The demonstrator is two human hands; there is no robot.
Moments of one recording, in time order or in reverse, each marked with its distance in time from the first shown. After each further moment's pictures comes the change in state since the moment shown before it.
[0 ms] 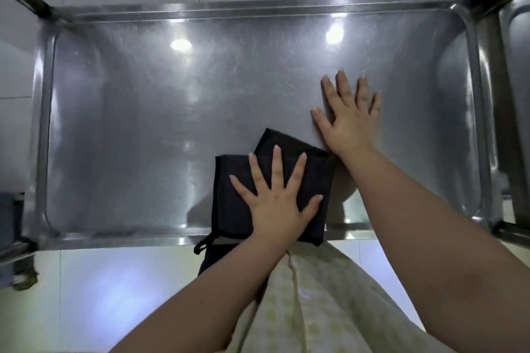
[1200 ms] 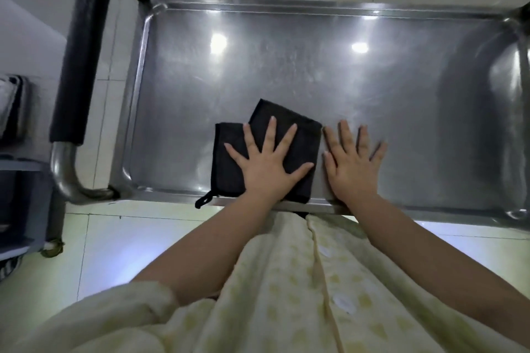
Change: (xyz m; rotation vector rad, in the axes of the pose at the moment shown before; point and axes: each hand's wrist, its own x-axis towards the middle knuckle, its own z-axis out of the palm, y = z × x) left_hand -0.002 -0.125 -0.033 -0.059 -0.063 -0.104; right_hand -0.119 -0.086 0.052 -0.069 -0.034 -0.104
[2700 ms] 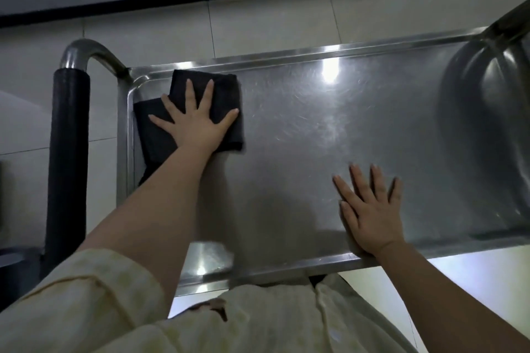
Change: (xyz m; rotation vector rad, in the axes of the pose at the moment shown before) left_hand 0.220 -0.130 -0.107 0.018 0.045 -0.121; right_hand 0.007 -0.010 0.001 -0.055 0.080 -0.006
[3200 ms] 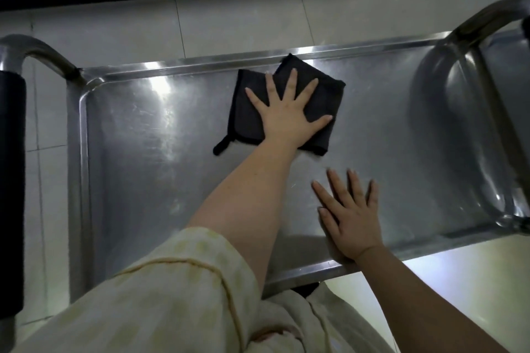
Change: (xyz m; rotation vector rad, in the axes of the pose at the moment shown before) left_hand -0.026 0.206 0.035 0.057 -0.044 0.452; right_hand 0.000 0.007 0.001 0.049 0.064 -0.008
